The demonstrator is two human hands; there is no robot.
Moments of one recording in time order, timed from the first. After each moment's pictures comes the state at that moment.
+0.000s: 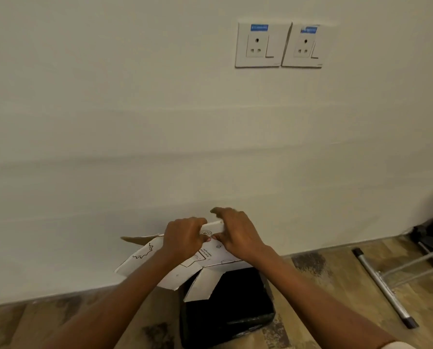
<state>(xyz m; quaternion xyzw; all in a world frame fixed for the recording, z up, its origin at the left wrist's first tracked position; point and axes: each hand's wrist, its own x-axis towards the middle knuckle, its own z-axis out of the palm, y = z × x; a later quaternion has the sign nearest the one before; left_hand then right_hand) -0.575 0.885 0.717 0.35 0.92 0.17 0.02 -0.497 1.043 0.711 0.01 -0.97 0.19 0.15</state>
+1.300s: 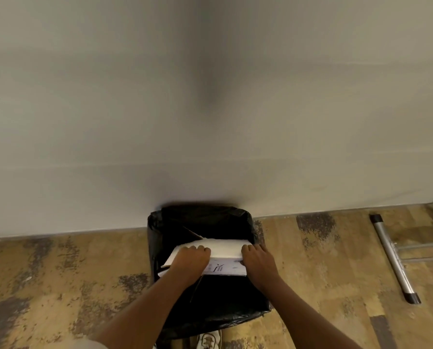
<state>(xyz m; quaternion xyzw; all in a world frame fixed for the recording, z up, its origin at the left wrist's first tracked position) -0.622 1.007 0.361 0.44 0.85 -0.10 0.27 -0.521 1.197 0.360 -0.08 -0.97 0.02 -0.21</state>
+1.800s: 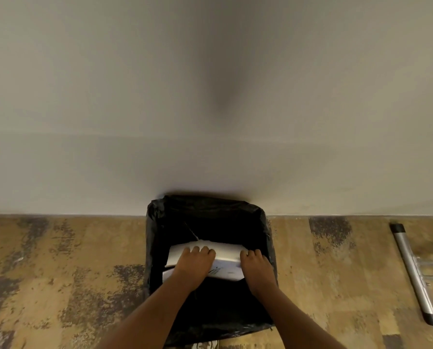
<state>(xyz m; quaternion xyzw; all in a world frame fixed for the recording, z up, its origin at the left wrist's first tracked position) -0.608 1.010 0.268 0.40 0.87 -0.10 0.27 -0.528 1.183 0.278 -0.08 -0.94 -0.03 -0.32</state>
